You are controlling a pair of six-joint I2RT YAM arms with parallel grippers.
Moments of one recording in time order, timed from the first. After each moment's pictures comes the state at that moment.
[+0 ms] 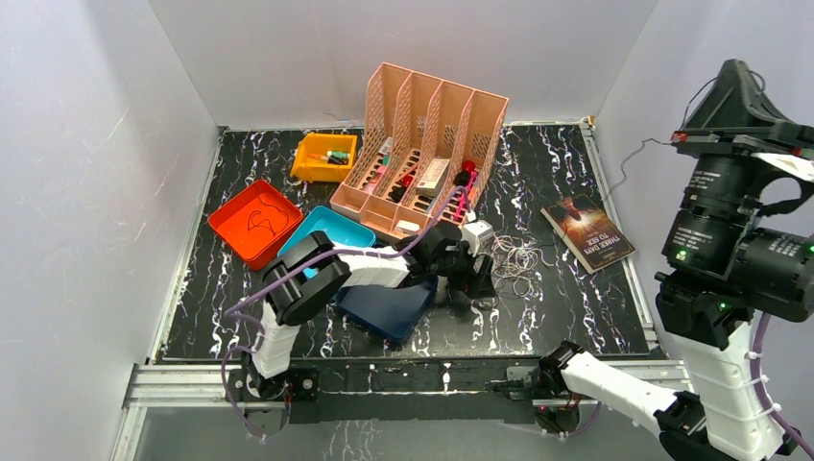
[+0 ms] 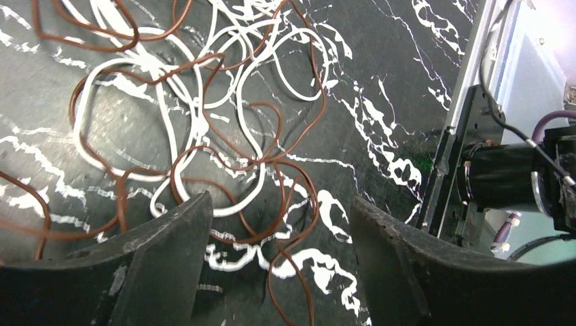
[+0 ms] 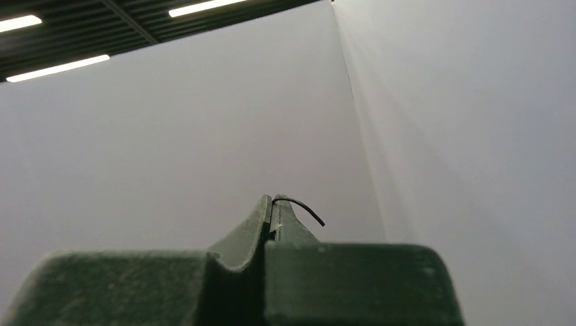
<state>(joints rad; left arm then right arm) -1.00 2.04 1.20 0.28 0.39 -0.40 0.67 0.86 1.60 0.28 0.68 -0.41</state>
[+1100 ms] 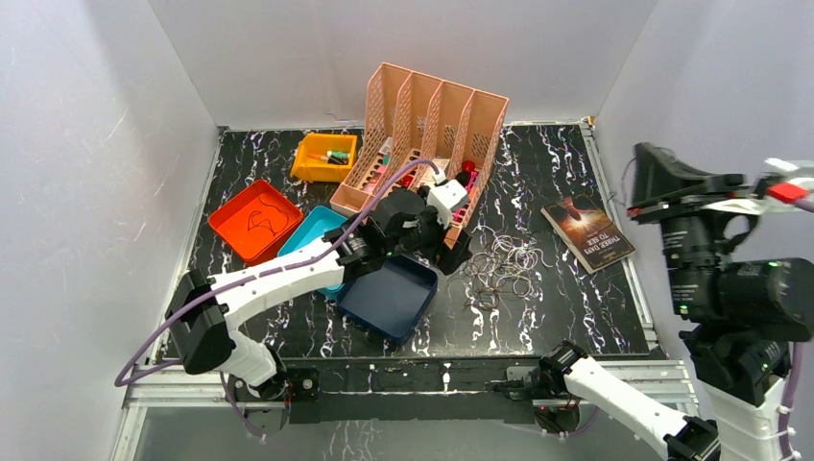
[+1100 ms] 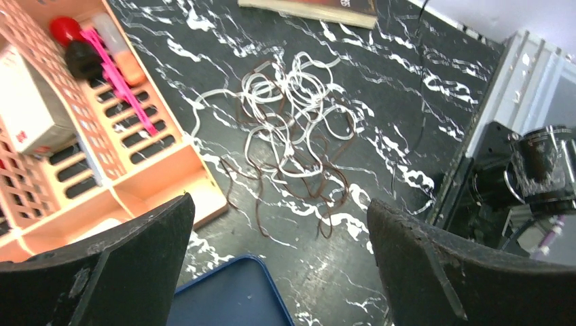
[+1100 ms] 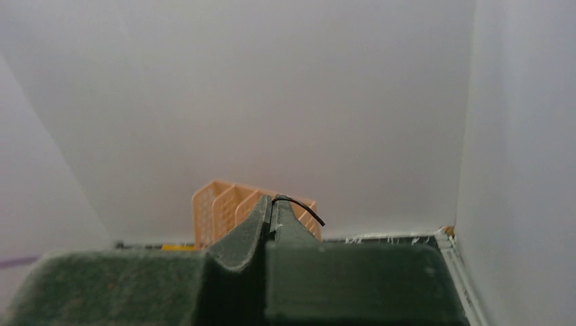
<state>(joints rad) -1.00 1.48 1.19 -0.13 0.09 -0.10 0.68 0.66 1.52 -0.36 0.53 -0.03</state>
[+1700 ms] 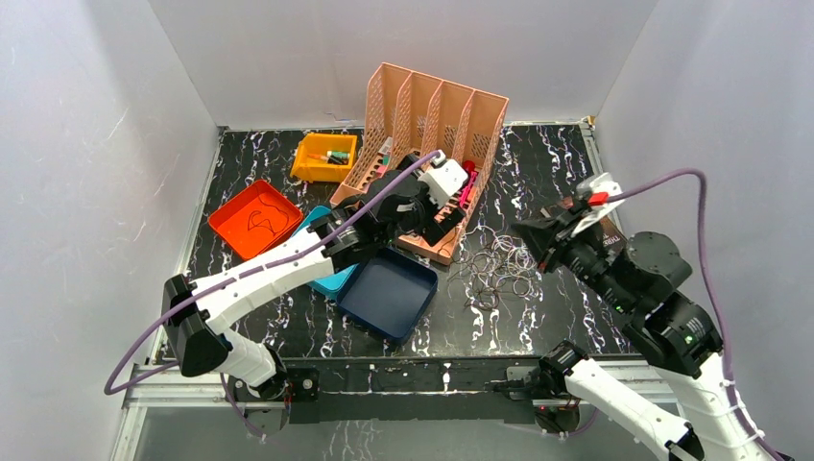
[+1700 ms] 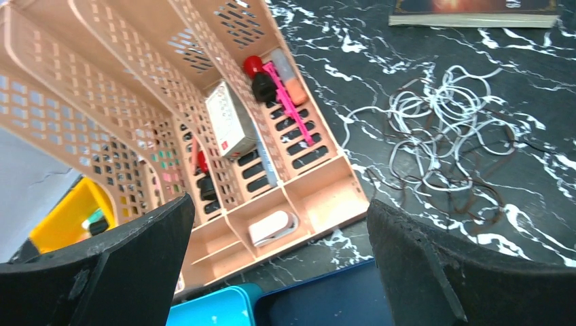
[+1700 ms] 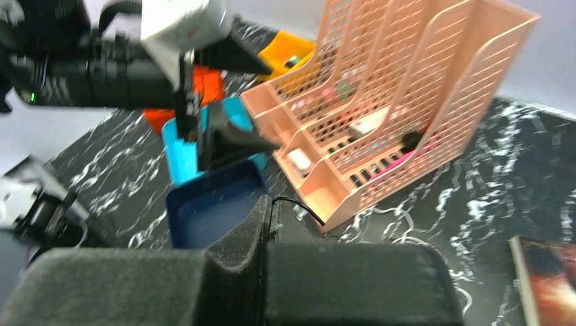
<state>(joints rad) -1.00 1.45 1.38 -0.32 -0.25 0.22 0.68 0.58 1.17 -0.63 0.02 0.15</state>
